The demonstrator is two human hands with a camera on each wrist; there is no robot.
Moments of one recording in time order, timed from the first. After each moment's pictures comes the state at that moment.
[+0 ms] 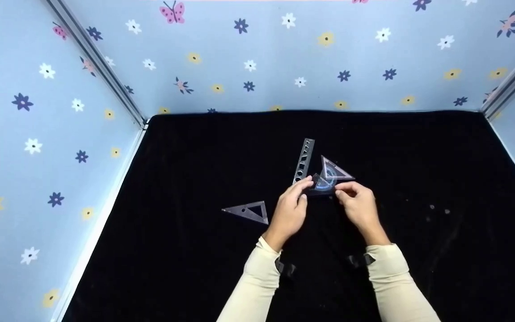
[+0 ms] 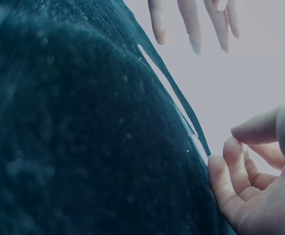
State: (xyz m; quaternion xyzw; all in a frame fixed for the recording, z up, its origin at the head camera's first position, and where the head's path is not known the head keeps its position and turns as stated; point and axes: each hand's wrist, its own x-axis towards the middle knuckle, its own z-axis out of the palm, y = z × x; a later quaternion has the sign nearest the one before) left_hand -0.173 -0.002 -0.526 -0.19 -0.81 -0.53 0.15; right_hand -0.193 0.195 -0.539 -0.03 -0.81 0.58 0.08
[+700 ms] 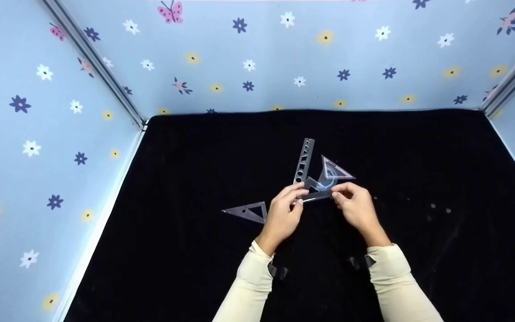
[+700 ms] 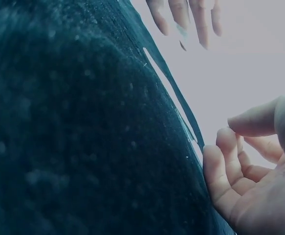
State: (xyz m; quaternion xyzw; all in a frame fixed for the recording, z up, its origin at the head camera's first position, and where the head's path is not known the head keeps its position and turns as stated) left_hand -0.168 -0.021 -0.538 -0.19 -0.80 -0.55 0.15; right_hand -0.191 0.189 -0.536 0.00 -0.82 0.58 0.04
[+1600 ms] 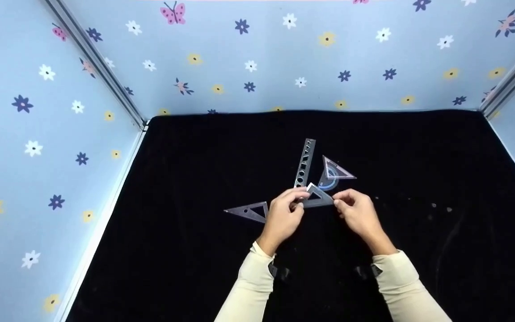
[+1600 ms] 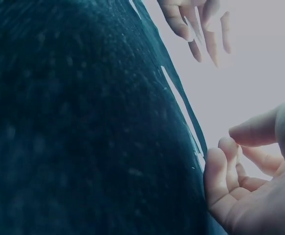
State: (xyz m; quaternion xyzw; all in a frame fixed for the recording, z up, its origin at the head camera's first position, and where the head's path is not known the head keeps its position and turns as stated) left_hand -0.167 -0.023 -0.539 -0.16 -0.79 -0.57 0.12; right_hand -0.172 0.188 -0.531 -0.01 -0.82 0.57 0.01
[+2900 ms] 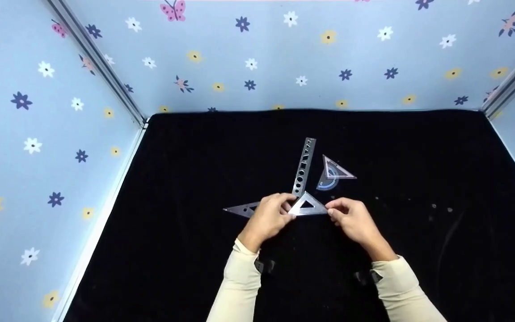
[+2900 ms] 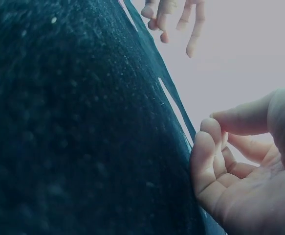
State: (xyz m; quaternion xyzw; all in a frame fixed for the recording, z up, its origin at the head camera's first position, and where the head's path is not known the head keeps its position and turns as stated) left_hand -0.166 -0.061 -0.522 -0.19 -0.88 -0.43 -0.01; right_hand -0.158 0.185 -0.532 0.05 -0.82 0.57 -0.05
